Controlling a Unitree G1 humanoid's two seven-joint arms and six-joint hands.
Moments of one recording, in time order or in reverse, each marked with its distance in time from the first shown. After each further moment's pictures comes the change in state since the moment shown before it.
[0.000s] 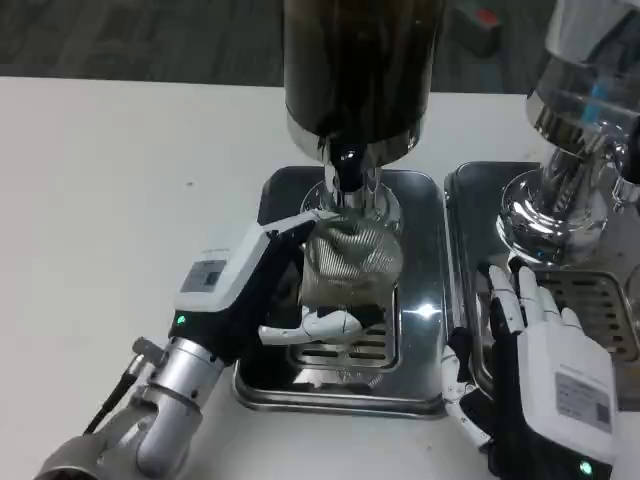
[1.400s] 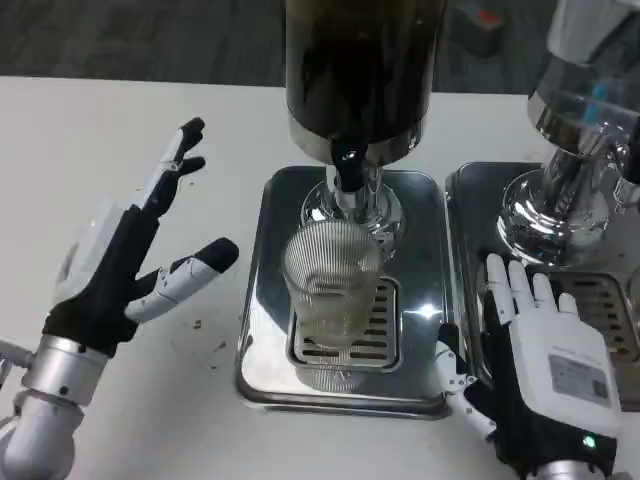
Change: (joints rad) left arm 0.170 0.167 0.257 -0.170 -0.464 -0.234 -0.446; right arm -0.059 -0.078 -0.017 -0.027 -0.031 0.037 0.174
